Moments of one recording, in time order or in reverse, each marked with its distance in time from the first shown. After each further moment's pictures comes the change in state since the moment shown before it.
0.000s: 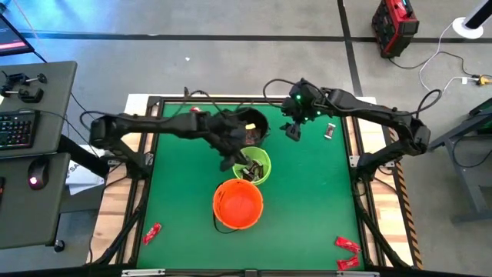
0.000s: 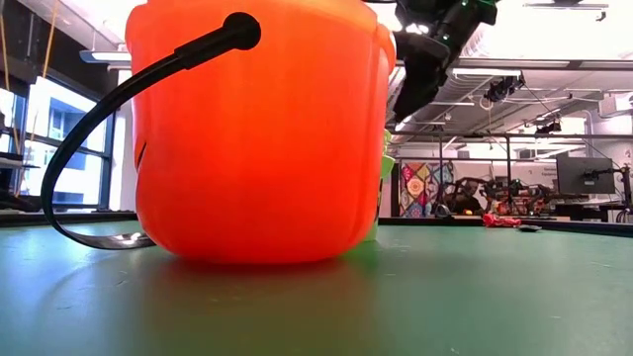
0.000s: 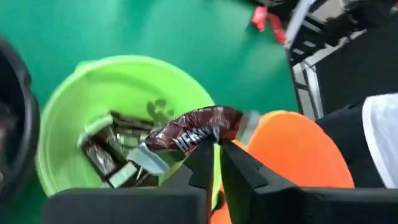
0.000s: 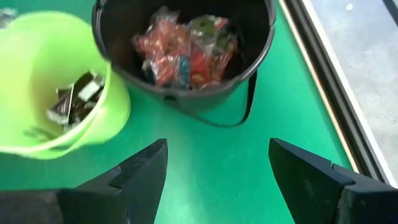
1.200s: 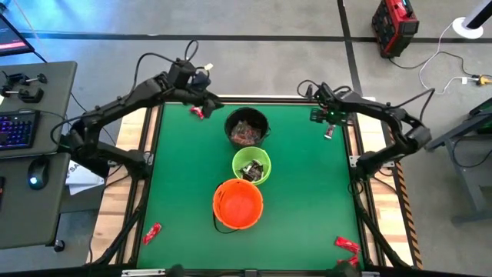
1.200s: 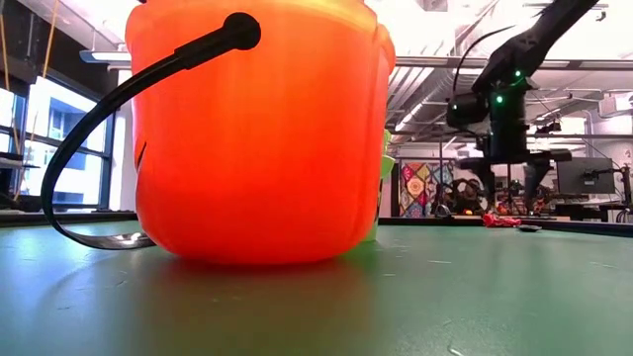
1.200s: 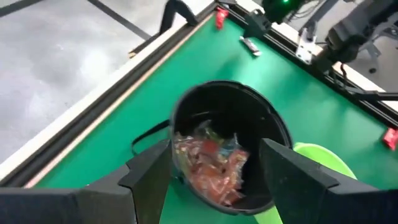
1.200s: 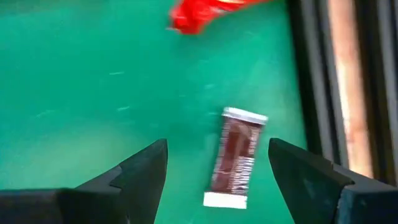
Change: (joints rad) left arm 0.493 -0.241 0.002 -0.124 -0.168 0.050; right arm -0.468 0.021 -0.405 -0.037 0.359 0.978
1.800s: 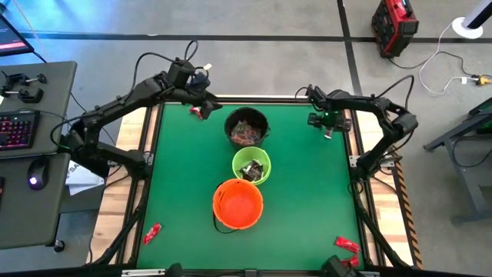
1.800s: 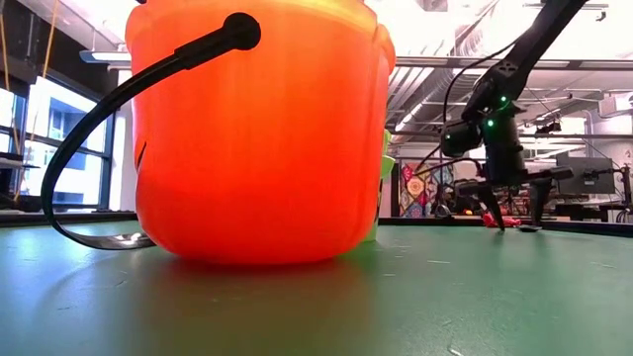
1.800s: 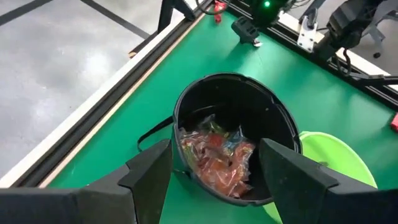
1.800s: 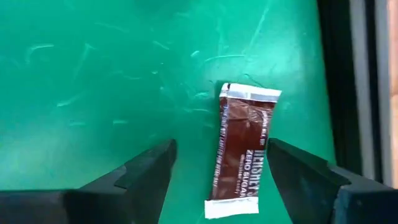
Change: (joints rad) left arm 0.020 -0.001 0.000 -0.024 0.014 0.078; right arm -0.008 0.233 -0.002 0.004 -0.064 0.110
